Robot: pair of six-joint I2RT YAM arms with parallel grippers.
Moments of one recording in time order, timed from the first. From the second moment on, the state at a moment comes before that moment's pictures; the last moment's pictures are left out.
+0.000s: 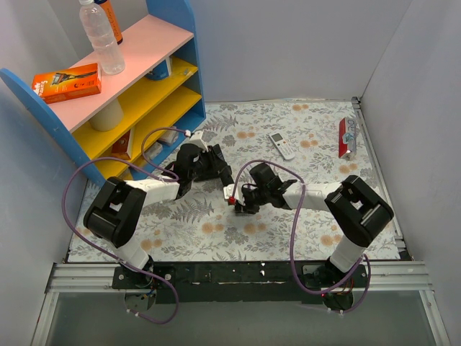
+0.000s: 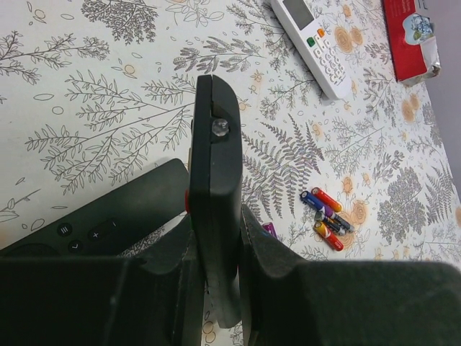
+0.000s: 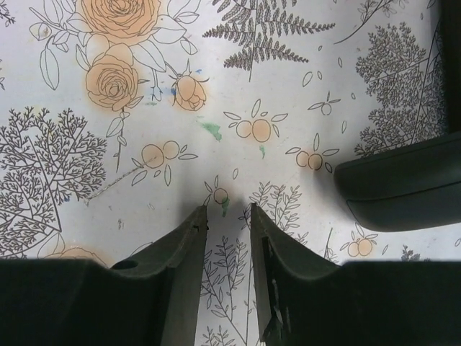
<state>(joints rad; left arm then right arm) -0.49 1.65 0.78 0.47 0.14 -0.57 0.78 1.68 0.79 0.04 -0.60 -0.81</state>
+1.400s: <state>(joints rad) -0.51 1.28 0.39 0.72 0.22 -0.74 0.93 1.51 0.77 0.29 -0.17 0.12</state>
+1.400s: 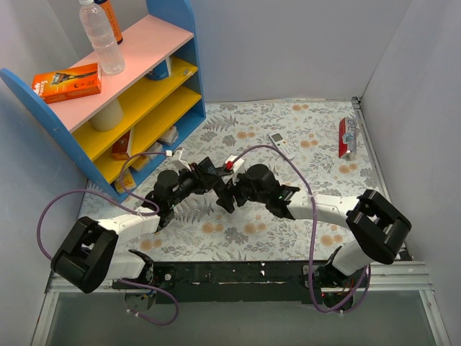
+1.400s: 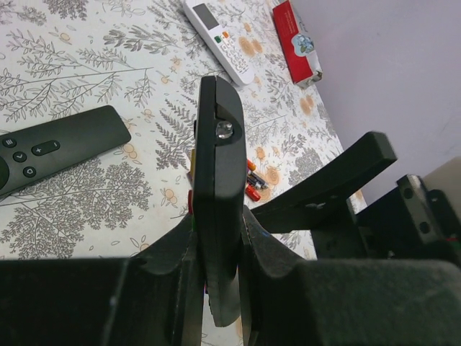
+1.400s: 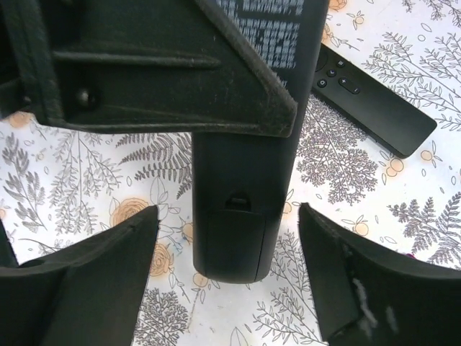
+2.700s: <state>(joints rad) -0.51 1.01 0.53 0.17 0.47 -0.72 0.99 1.35 0.81 -0.06 -0.20 -0.30</state>
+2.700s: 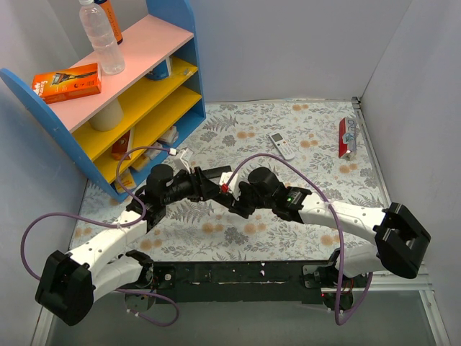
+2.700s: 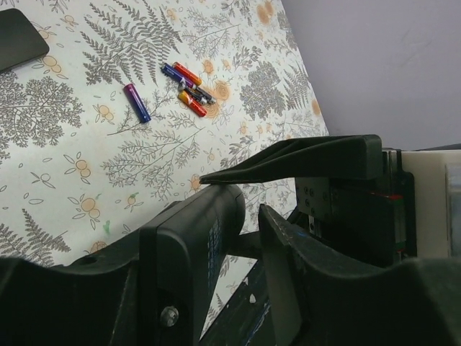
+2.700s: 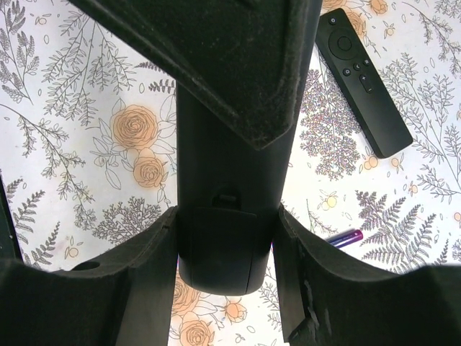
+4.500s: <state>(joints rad) -0.56 0.98 0.10 0.66 -0.04 -0.82 1.03 1.55 0.86 0.08 0.28 0.53</state>
